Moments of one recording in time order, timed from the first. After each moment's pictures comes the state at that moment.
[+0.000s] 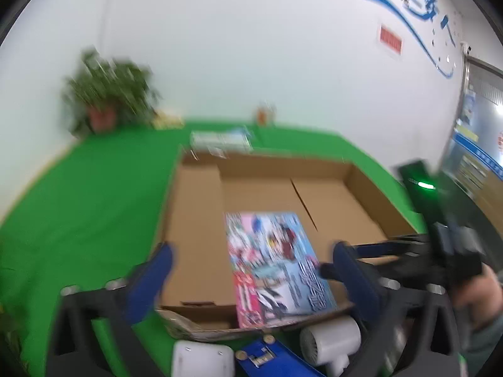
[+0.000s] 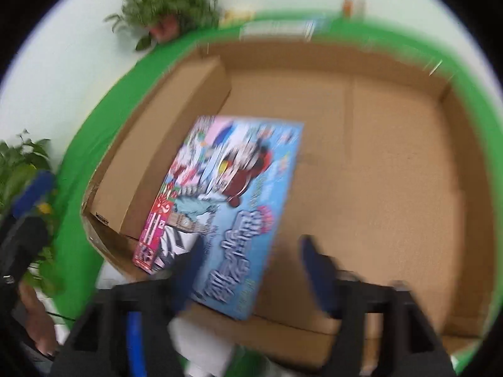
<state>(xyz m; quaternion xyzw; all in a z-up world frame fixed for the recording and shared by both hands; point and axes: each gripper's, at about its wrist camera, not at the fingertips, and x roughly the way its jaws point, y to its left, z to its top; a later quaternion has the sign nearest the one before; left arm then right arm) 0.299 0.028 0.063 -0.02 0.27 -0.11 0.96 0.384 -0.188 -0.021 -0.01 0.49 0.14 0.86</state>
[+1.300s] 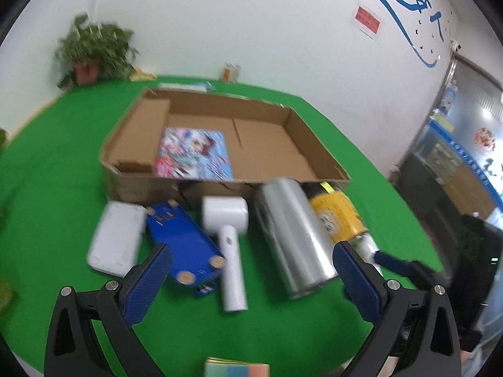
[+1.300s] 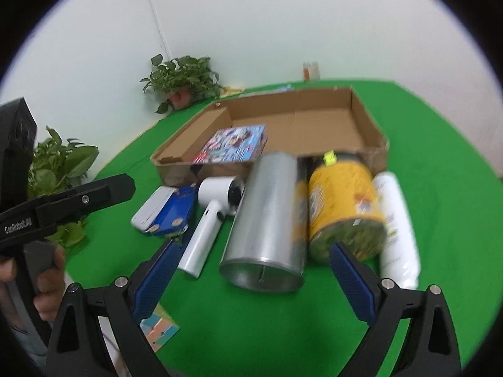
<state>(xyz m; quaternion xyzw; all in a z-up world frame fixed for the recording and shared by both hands) 0.158 -0.041 0.038 -0.08 0.39 -0.19 0.90 0.142 -0.267 -0.028 0.08 0.35 0.14 0.92</state>
